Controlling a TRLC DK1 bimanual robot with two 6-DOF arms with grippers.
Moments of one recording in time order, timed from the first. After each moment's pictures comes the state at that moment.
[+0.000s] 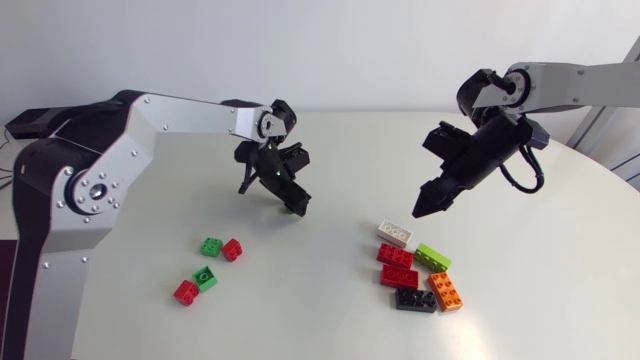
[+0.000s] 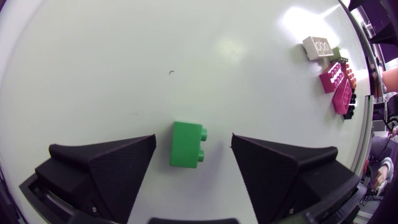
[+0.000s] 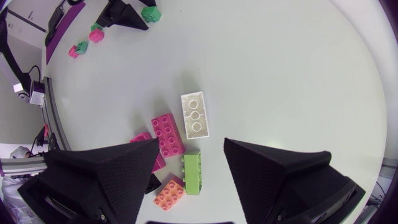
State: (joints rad) left arm -0.42 2.34 1.86 -0.84 0.20 0.45; right arm 0.10 1.78 1.39 -0.97 -0.34 -0.62
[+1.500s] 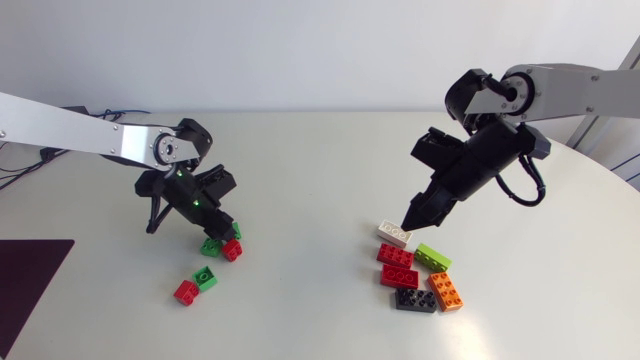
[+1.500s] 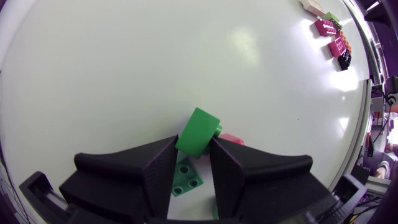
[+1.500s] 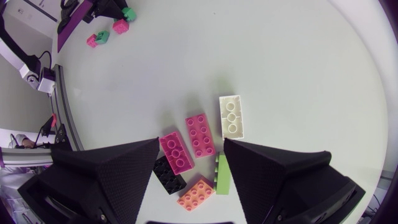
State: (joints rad) left arm -0.20 1.88 1.17 -0.65 0.19 0.51; right arm 0.20 1.66 1.28 -0.95 -0.36 -0.60
